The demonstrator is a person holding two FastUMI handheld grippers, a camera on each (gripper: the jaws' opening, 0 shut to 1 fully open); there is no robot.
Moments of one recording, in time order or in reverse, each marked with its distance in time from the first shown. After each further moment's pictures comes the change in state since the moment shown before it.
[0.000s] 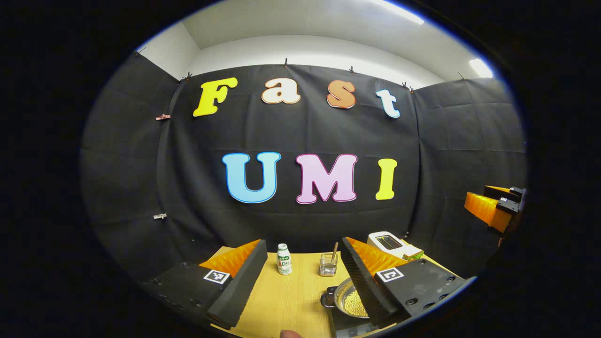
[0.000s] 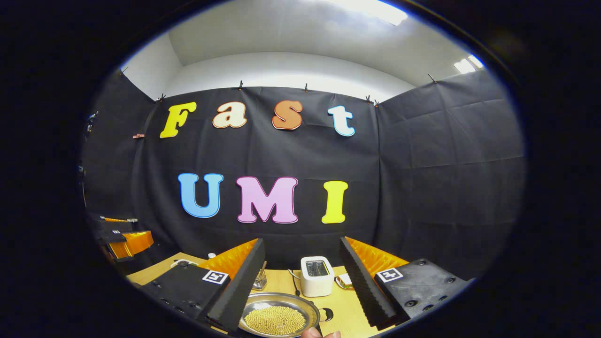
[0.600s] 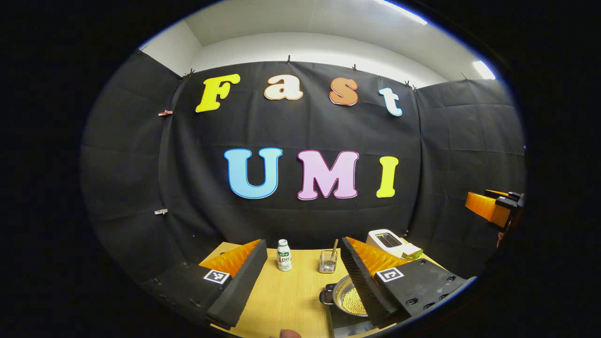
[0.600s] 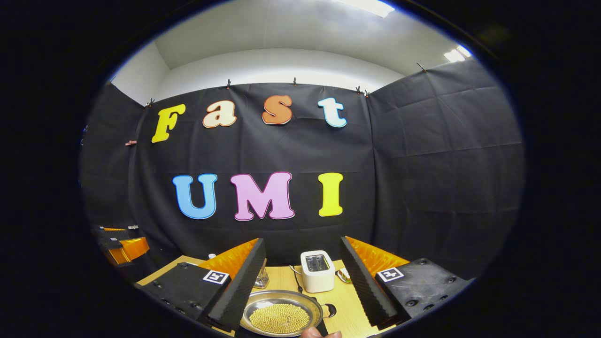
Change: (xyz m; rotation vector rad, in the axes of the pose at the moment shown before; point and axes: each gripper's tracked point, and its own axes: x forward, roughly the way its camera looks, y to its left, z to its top) left arm 0.000 0.001 -0.007 -0.008 0.029 0.014; right arm 0.004 -0.016 -0.009 0.049 0.037 -0.030
